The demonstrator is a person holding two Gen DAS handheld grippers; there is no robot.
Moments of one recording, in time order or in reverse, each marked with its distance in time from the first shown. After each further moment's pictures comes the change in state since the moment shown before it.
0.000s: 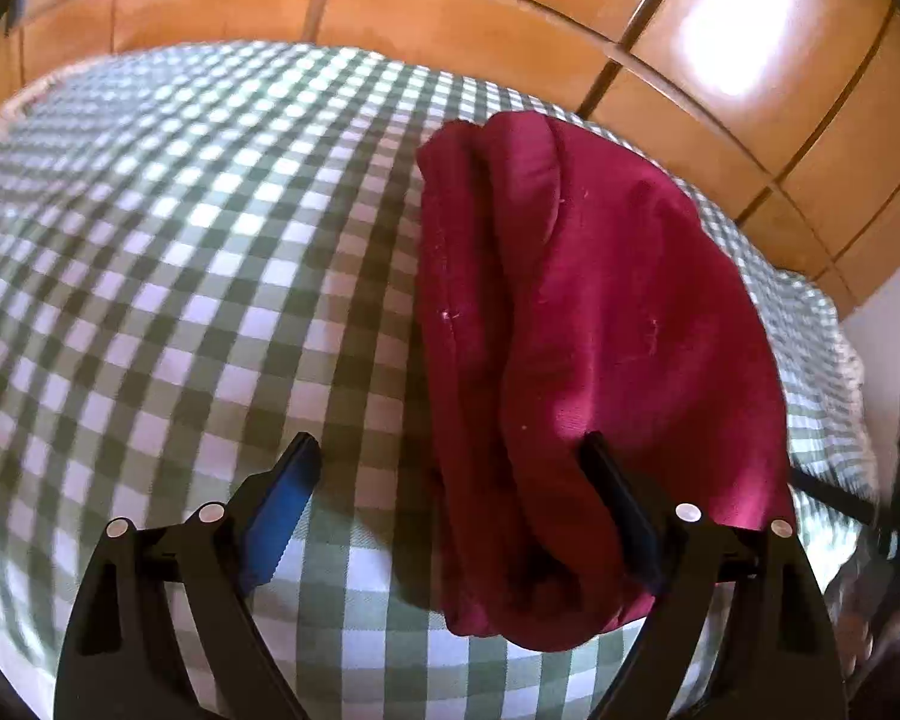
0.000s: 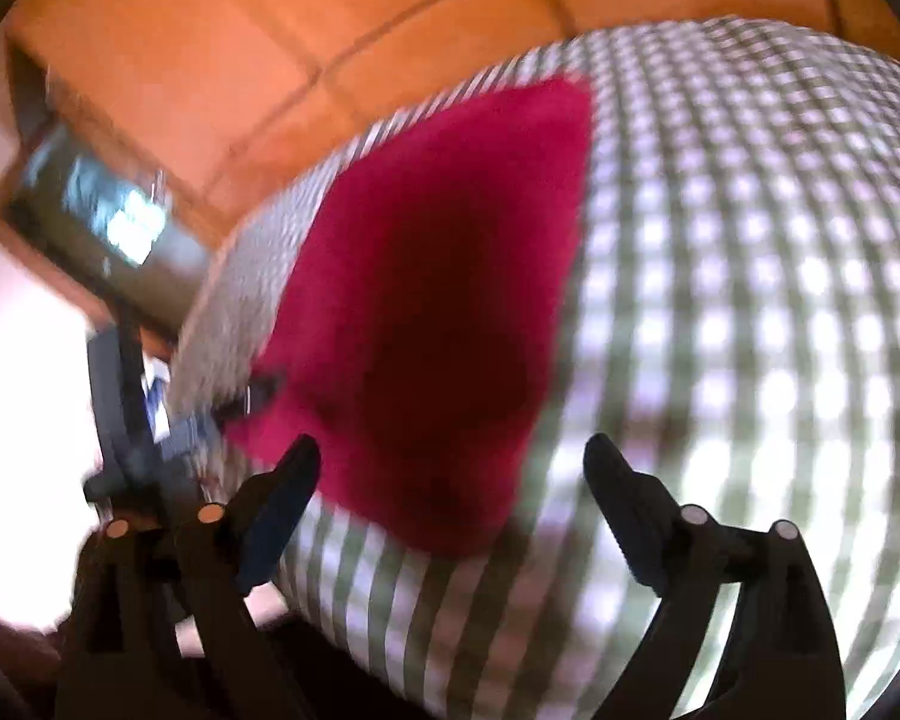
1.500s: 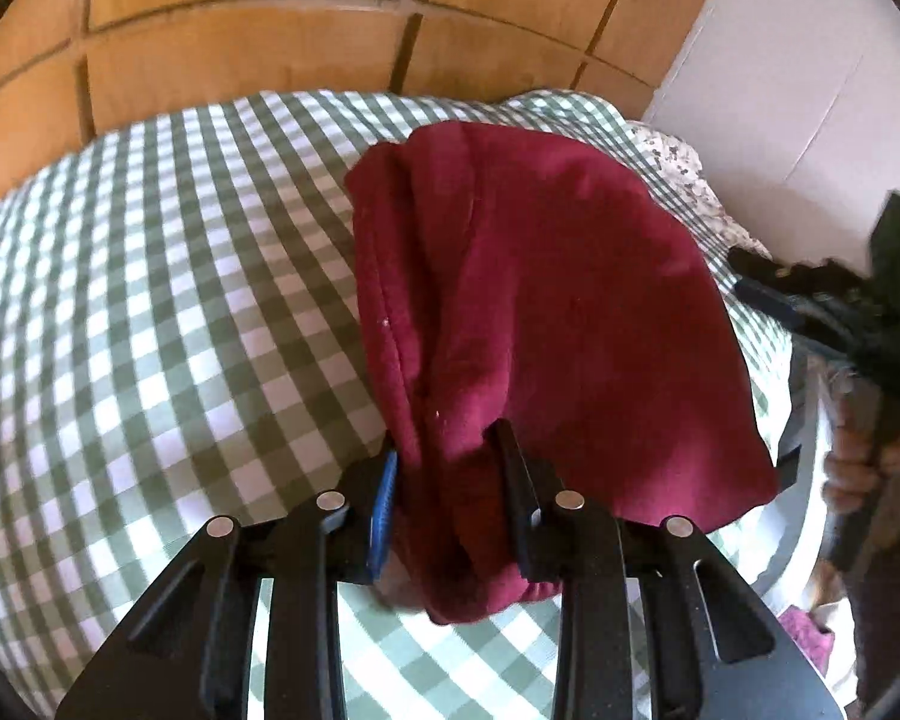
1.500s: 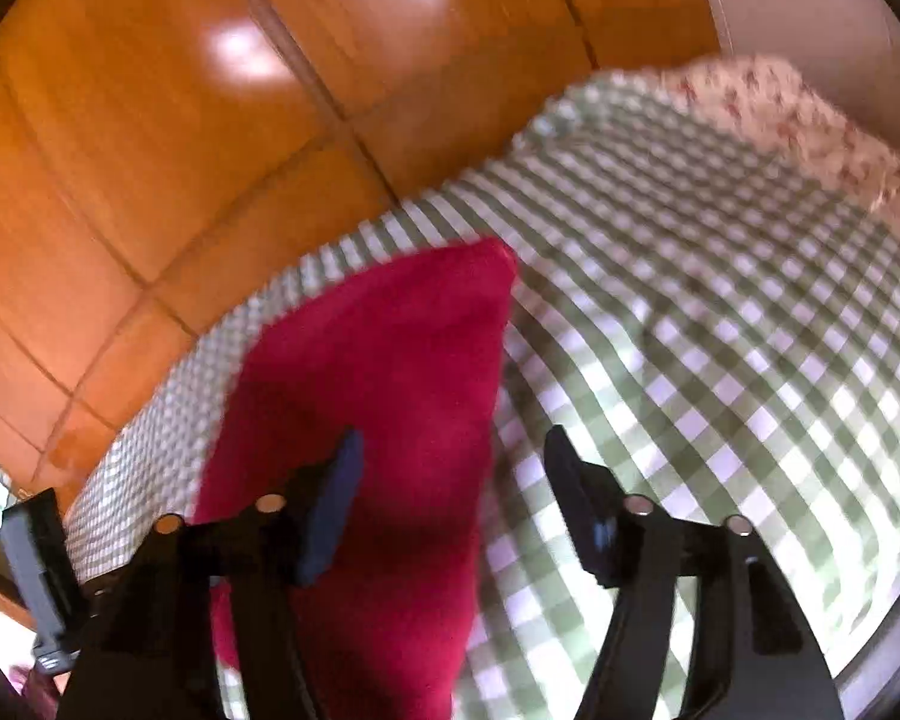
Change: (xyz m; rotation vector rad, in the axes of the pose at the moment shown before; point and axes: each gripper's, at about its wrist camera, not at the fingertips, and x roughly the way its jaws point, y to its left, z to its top) left arm 0.113 -0.325 -0.006 0.597 0.153 -0.288; right arm -0.205 -0.179 -0.016 0.356 -0.480 -0.451
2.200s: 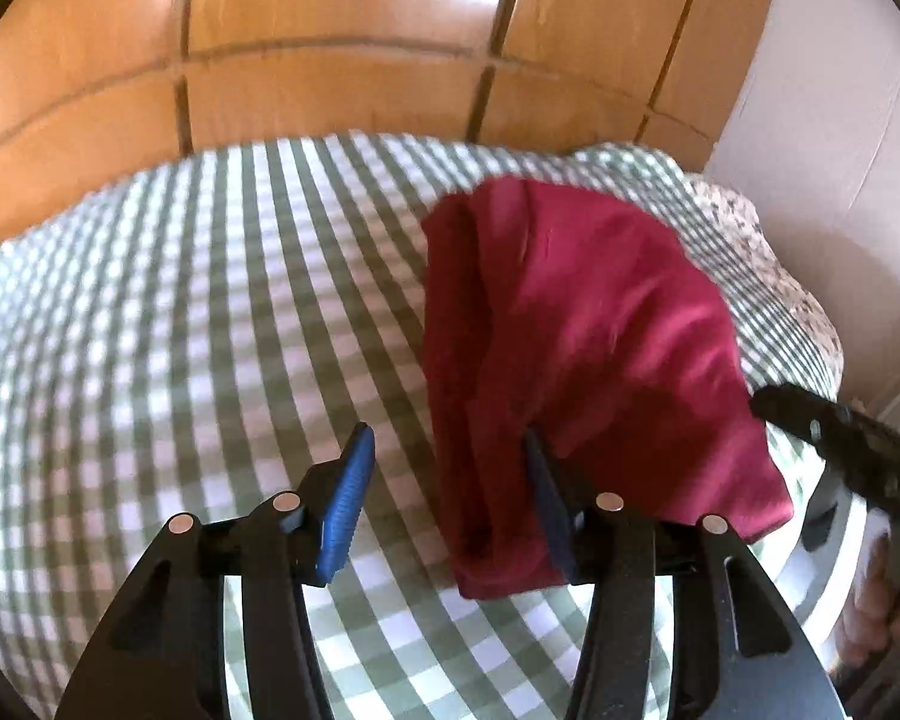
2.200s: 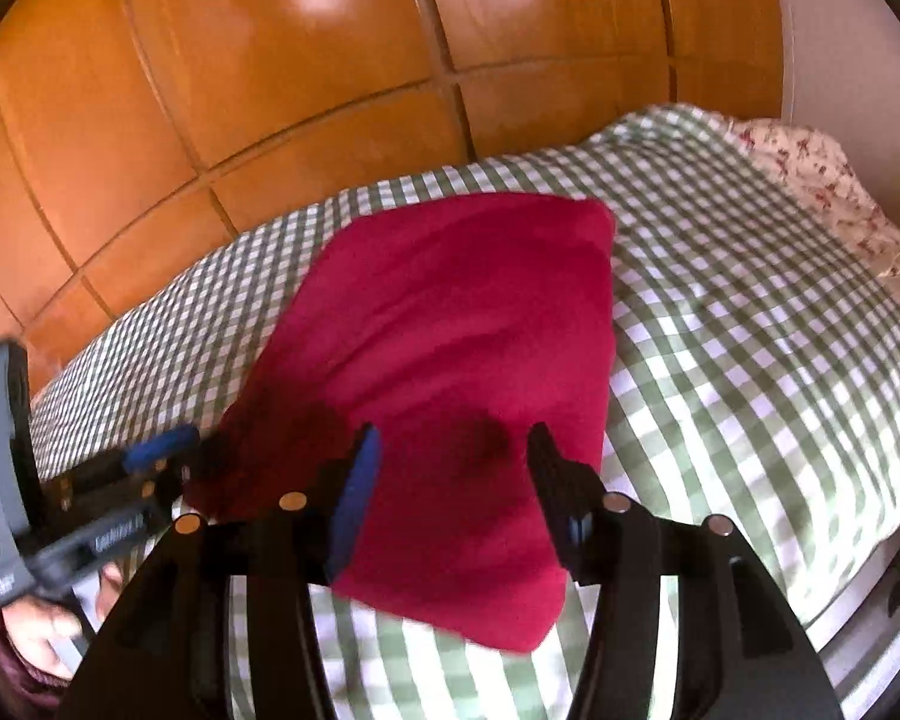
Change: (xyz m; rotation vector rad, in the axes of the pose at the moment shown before) left arm -0.043 0.008 -0.019 -0.082 -0.142 0.175; right arm -0.010 0.082 -0.058 -0.233 0.061 -0.087
